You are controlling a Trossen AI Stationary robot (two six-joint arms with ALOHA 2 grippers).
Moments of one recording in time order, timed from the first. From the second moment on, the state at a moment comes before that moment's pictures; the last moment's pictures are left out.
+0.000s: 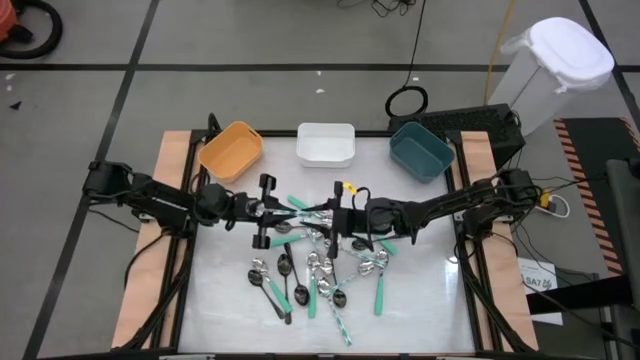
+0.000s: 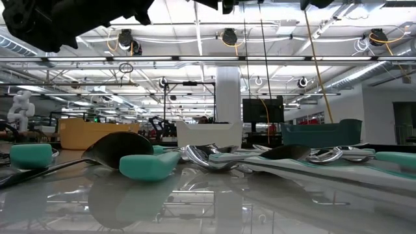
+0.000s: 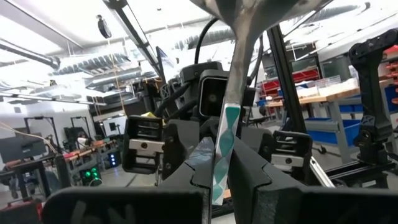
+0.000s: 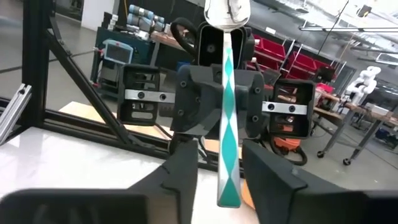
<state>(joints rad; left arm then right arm) -0.06 1.32 0.41 1.29 0.13 0.24 0.16 1.63 0.99 0.65 0.24 -0.30</state>
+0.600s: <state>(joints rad) -0.06 1.32 0.41 1.28 0.14 0.23 0.16 1.63 0.99 0.64 0.24 -0.31</state>
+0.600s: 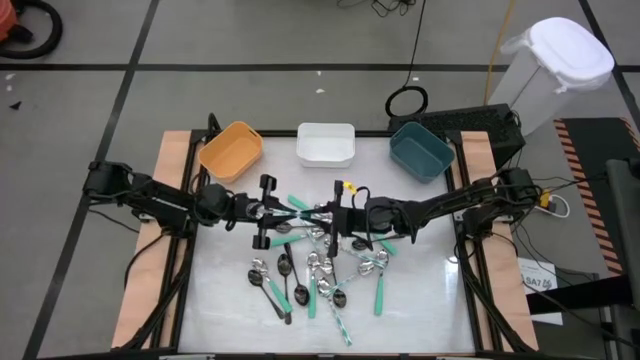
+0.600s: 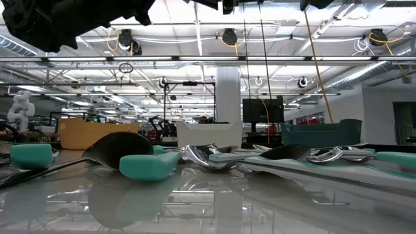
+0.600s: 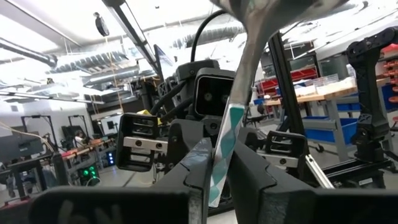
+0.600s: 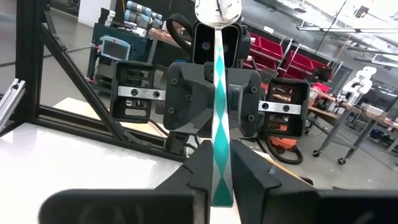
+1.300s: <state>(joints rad) -0.06 1.32 0.41 1.28 0.13 0.25 0.16 1.63 0.99 0.62 0.25 -0.32</state>
